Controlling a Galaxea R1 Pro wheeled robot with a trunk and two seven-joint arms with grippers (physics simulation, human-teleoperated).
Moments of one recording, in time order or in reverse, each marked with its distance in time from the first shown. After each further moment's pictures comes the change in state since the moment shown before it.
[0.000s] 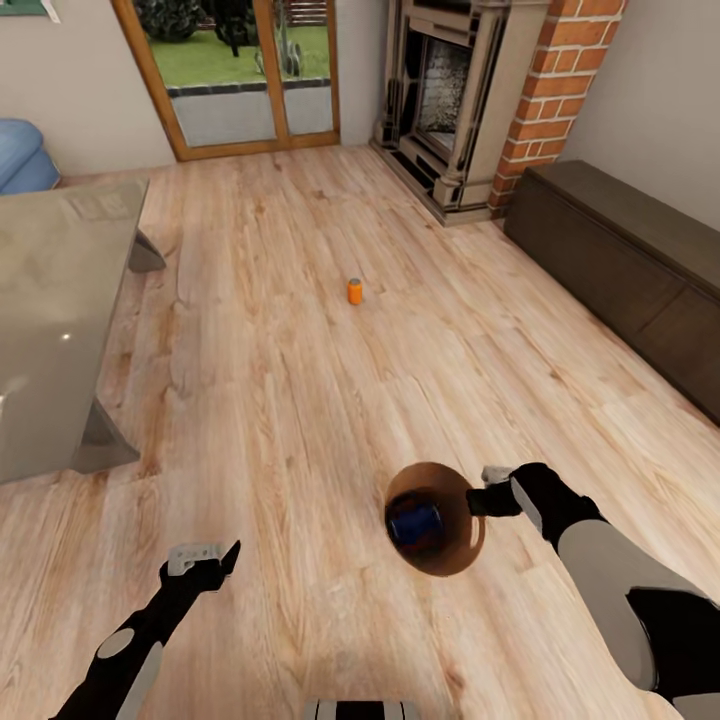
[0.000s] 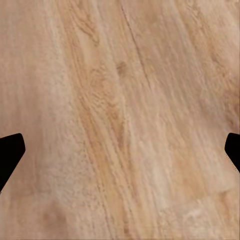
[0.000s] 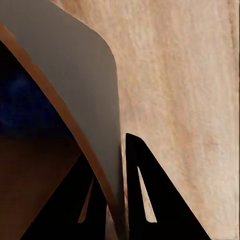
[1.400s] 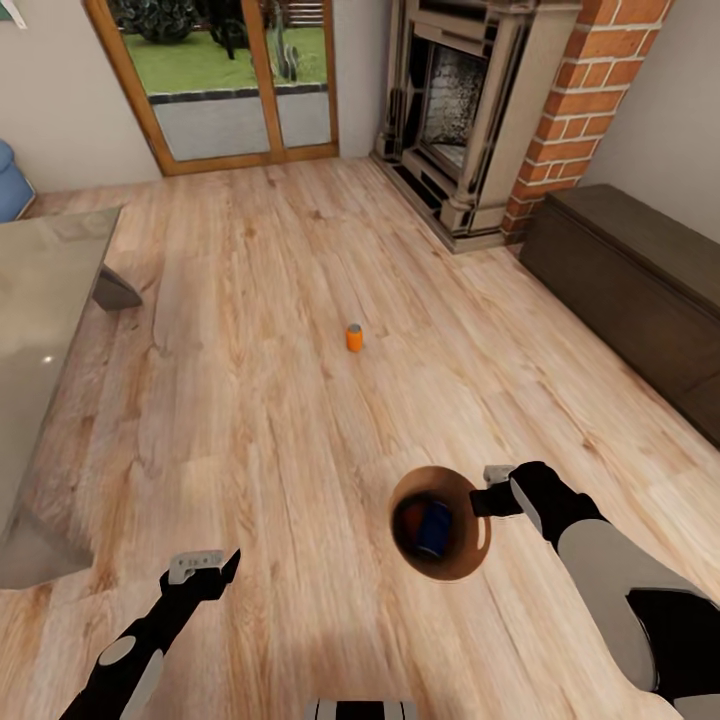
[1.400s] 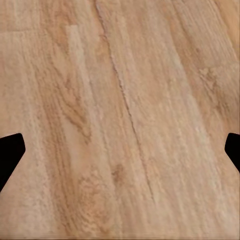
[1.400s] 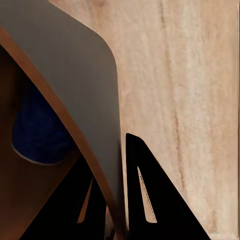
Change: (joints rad) left arm 0.000 -0.001 -0.002 0.046 0.000 -0.002 0.003; right arm 0.001 -0.001 0.010 -0.012 0.067 0.001 -0.005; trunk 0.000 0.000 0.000
